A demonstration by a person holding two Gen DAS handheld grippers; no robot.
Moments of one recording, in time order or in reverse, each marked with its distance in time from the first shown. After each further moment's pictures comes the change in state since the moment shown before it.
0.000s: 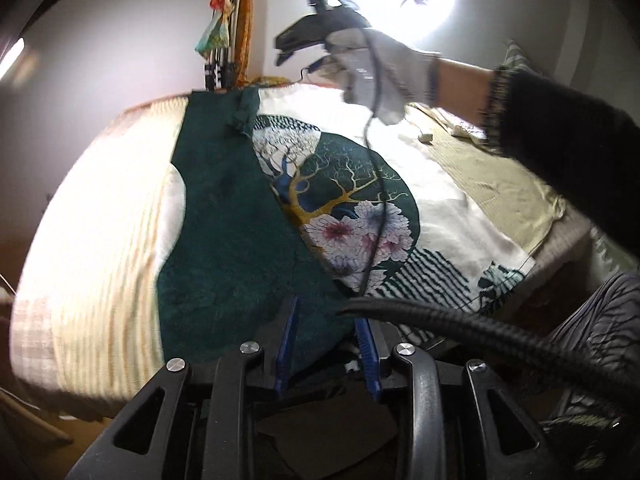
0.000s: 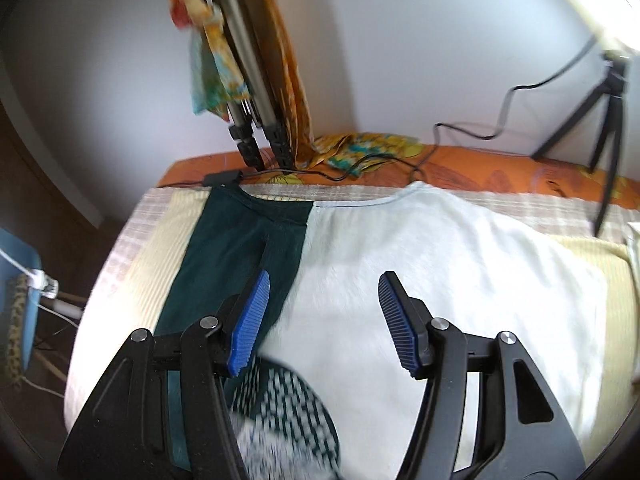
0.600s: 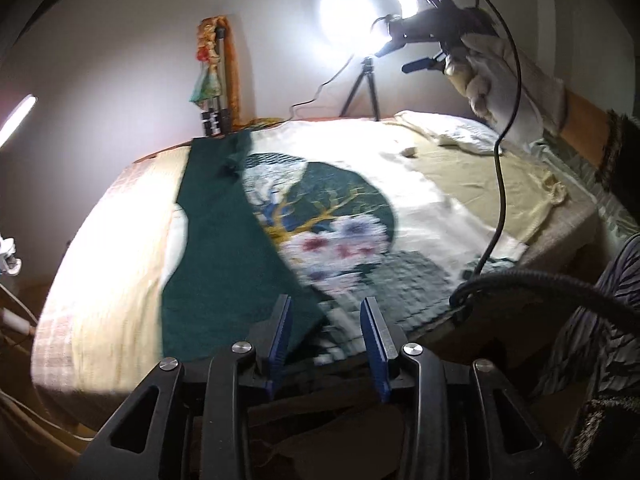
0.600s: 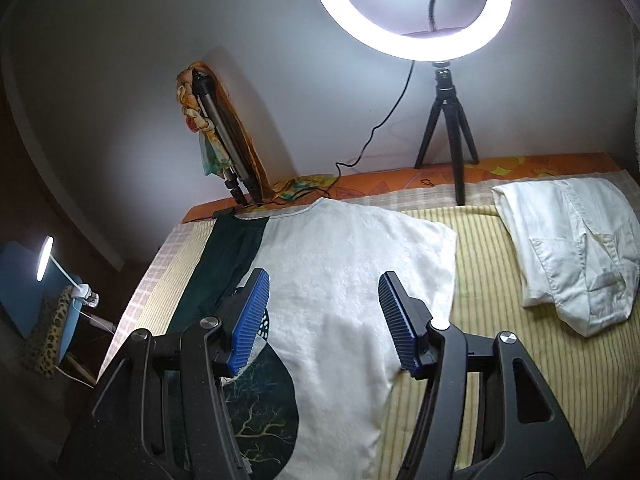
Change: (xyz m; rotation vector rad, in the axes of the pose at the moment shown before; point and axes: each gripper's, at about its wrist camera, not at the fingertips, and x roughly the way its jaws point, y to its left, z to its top) left arm -0.017 -0.042 -0.022 0.093 -0.136 0.054; right arm -0.199 -0.106 -0.066 0.110 -0.184 0.026
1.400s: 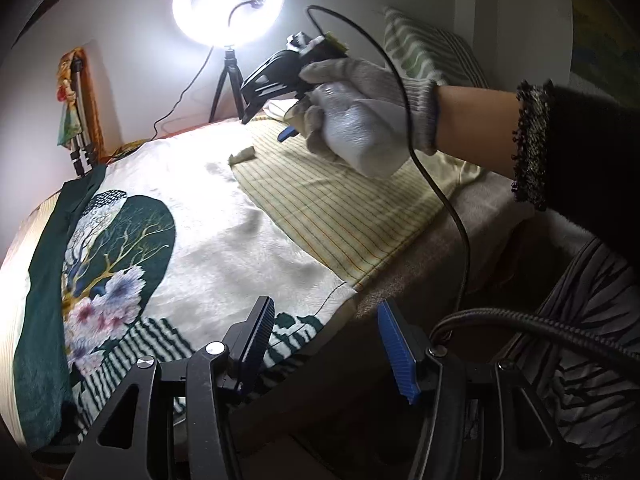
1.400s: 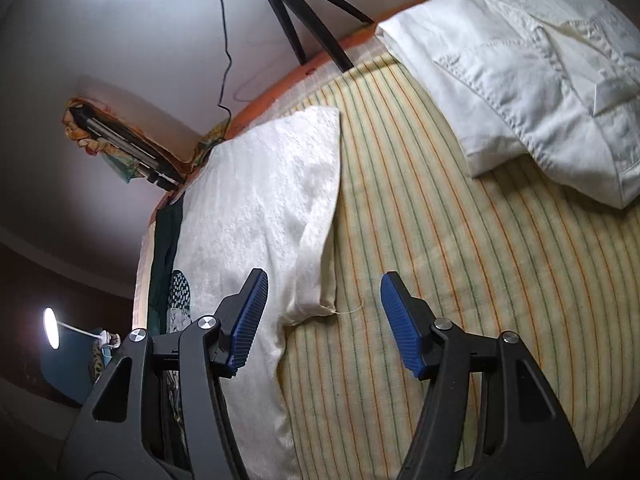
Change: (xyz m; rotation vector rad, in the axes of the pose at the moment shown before) left arm 0.067 -0.176 0.031 0.176 0.038 -0.202; right arm 0.071 -0.153 -0.067 0.425 0.240 0.047
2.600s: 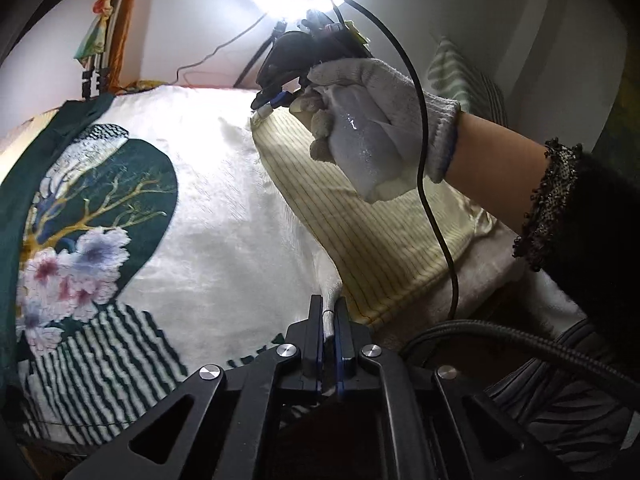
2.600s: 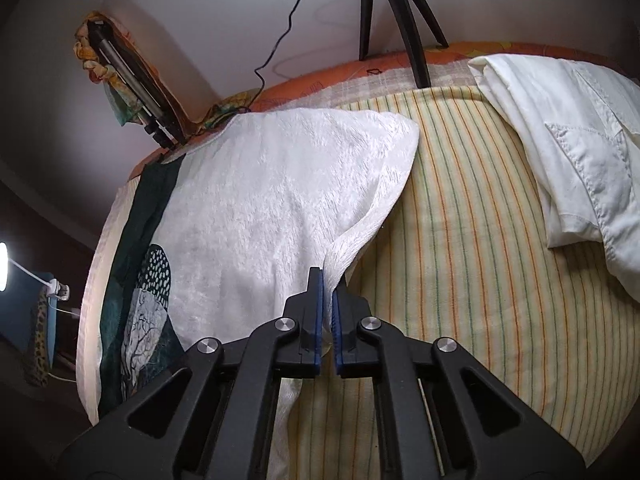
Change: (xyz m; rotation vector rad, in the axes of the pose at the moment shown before) left arm 0.007 0.044 0.004 -0.299 -0.010 -0.125; right arm 0.036 0.076 0.005 -0.278 -0.008 -0.114
